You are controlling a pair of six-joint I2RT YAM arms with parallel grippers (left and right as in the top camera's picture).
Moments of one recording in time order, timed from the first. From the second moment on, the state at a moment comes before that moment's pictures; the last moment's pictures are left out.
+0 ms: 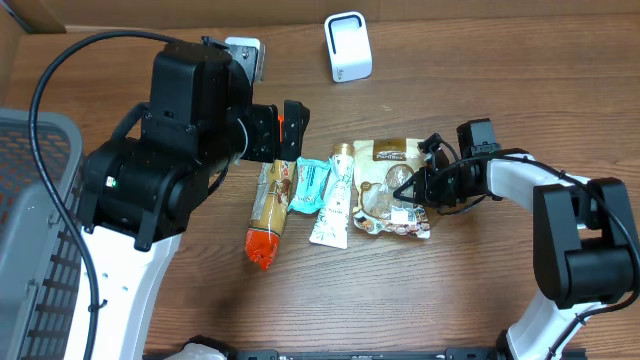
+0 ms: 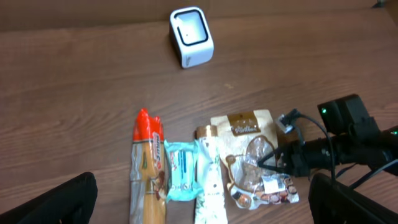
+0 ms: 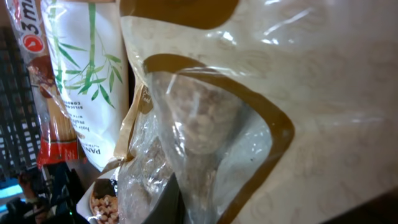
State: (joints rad) left arm -0.35 1.38 1.84 -1.21 0.05 -0.23; right arm 0.11 1.93 0.99 -0.44 -0.80 0.10
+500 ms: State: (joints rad) left arm -0.23 1.35 1.85 -1.27 -0.03 -0.24; right arm 0.05 1.90 1.00 -0.43 -0.83 0.19
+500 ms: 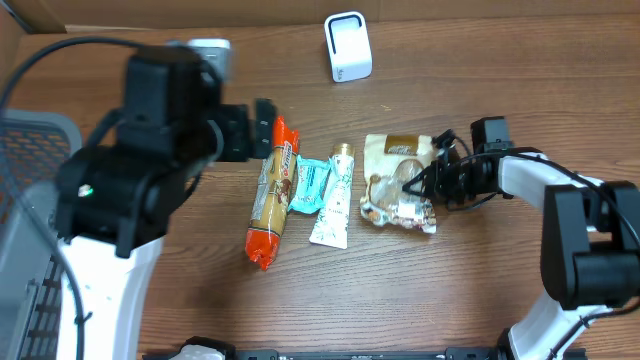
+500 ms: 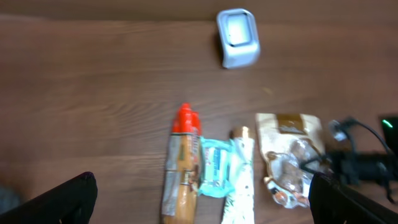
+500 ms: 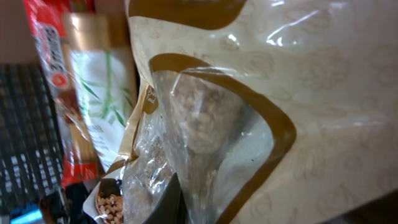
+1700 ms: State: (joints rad) left arm -0.12 1.38 1.86 -1.34 -0.05 -0.40; right arm 0.18 1.71 1.00 -0.39 -0.32 0.72
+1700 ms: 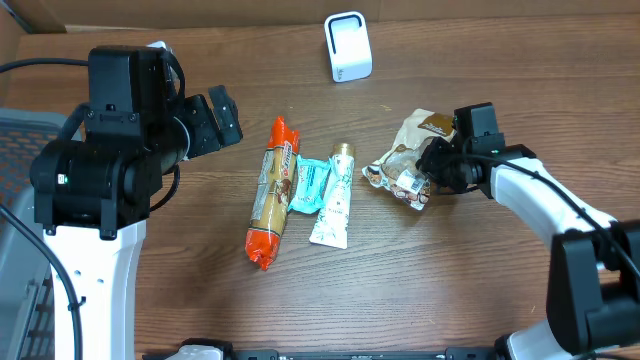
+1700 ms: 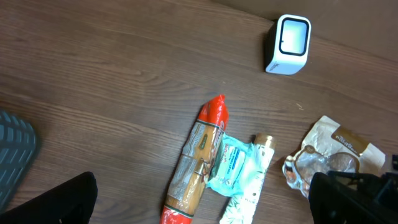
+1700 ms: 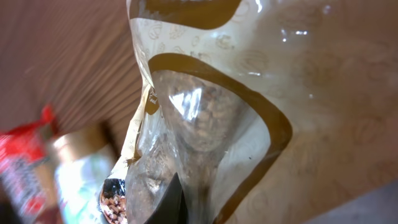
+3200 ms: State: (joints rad) left arm -0.12 1.39 1.86 -1.34 -0.05 -0.41; right arm 0.56 2.26 1.94 0.08 0.87 -0.51
